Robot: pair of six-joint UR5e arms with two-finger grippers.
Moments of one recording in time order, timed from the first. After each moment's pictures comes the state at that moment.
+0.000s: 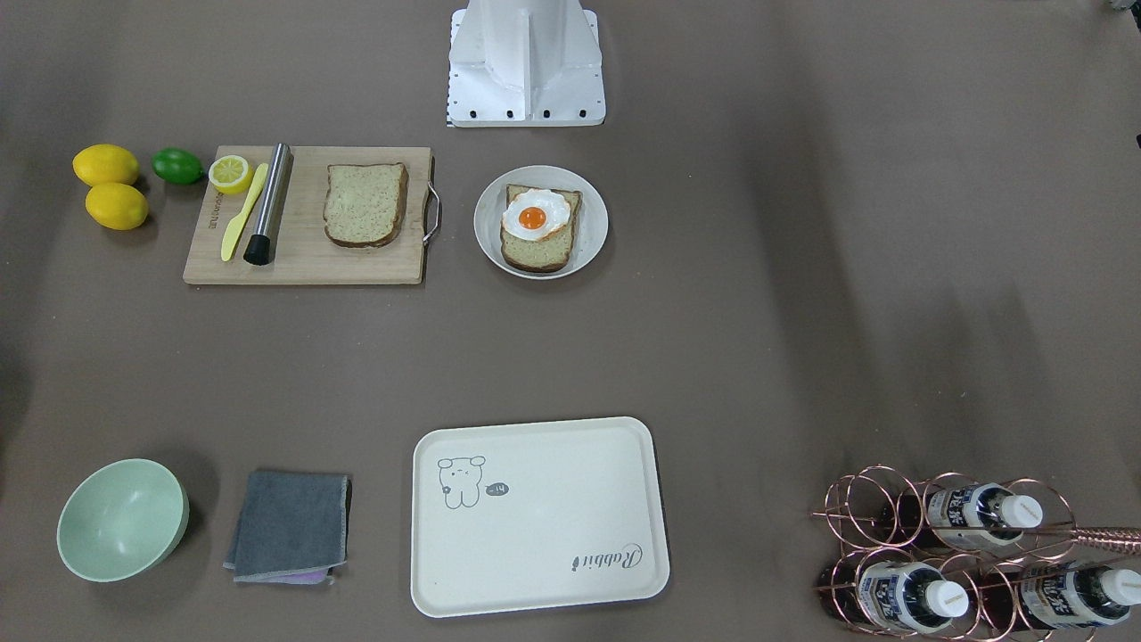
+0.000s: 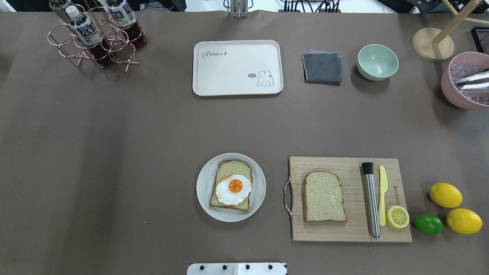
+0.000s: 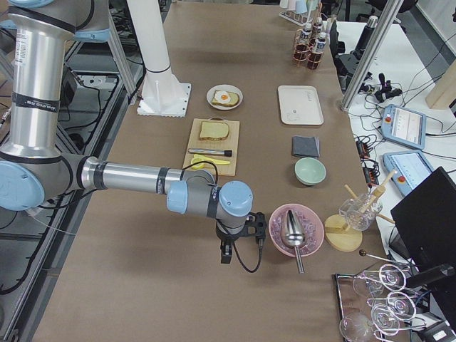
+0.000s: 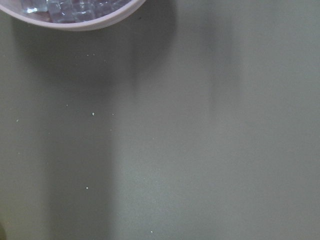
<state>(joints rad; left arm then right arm) -1.57 -1.30 -1.85 -1.45 -2.39 0.12 1.57 -1.76 1.70 -1.62 2.32 -0.09</state>
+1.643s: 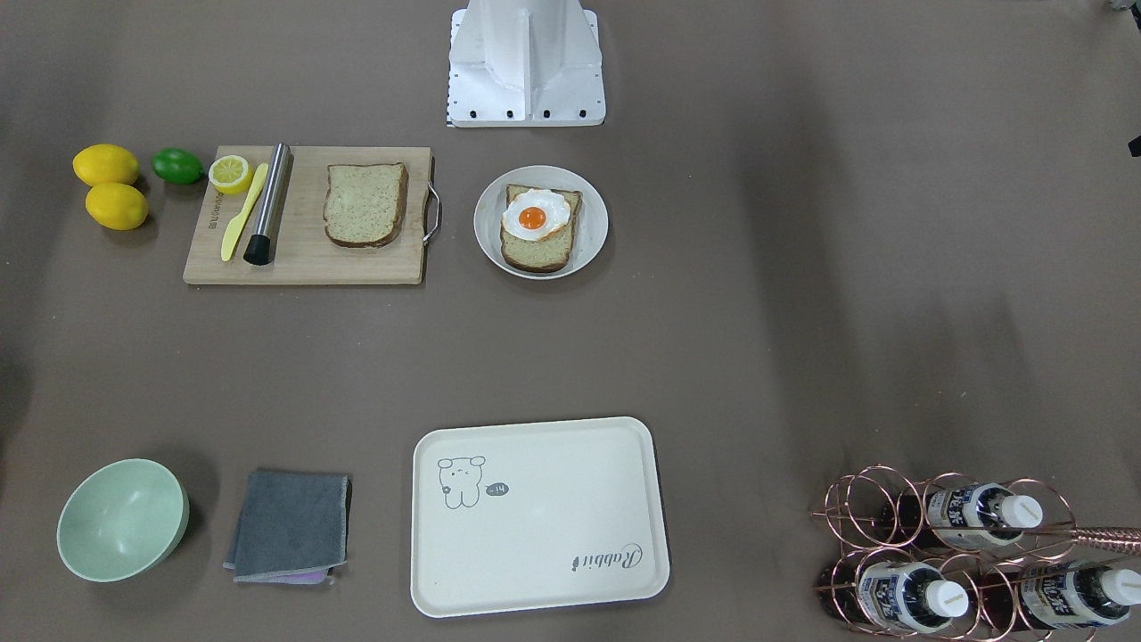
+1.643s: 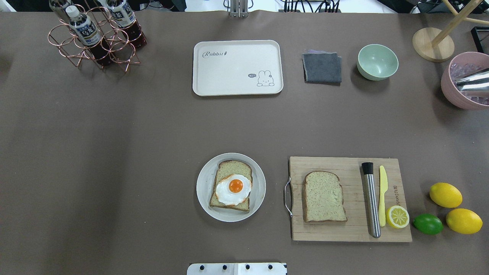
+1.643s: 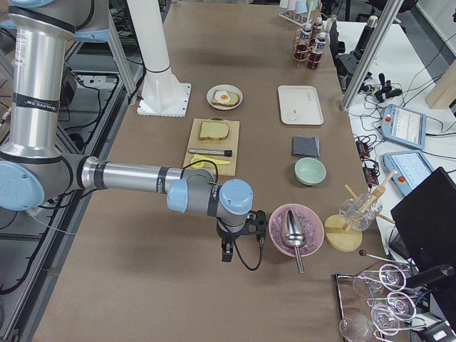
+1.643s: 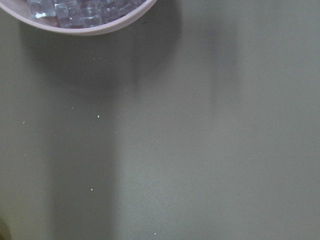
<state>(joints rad) -1.56 -1.32 -1.85 -1.45 -2.39 0.10 1.57 -1.75 1.70 -1.62 2.32 -0.09</state>
